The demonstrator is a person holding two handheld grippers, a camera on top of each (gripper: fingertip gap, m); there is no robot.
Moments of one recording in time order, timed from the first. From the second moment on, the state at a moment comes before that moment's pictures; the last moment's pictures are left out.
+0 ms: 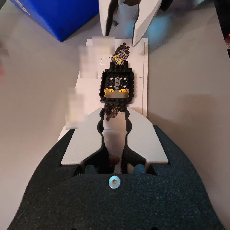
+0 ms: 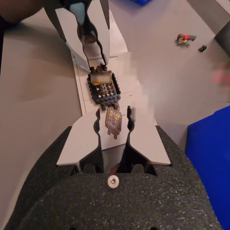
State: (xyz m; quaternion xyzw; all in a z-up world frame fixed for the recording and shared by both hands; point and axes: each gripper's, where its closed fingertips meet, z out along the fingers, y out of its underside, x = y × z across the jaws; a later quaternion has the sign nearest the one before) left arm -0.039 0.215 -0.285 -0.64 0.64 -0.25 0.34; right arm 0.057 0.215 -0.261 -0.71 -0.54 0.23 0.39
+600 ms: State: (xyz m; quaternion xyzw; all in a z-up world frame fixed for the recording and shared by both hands) left arm -0.039 0.212 -0.286 -0.63 0.65 -0.25 0.34; right arm 0.067 0.222 -0.242 -0.69 -0.54 0.20 0.45
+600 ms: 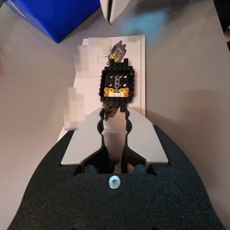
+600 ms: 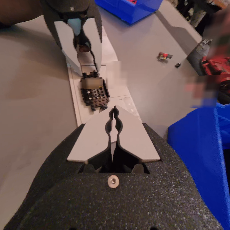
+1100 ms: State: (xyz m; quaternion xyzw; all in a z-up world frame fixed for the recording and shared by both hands) left arm -0.040 0.213 -0.285 -0.63 0.65 -0.24 0.35; right arm 0.093 0.251 -0.220 -0.70 -0.47 0.13 0.52
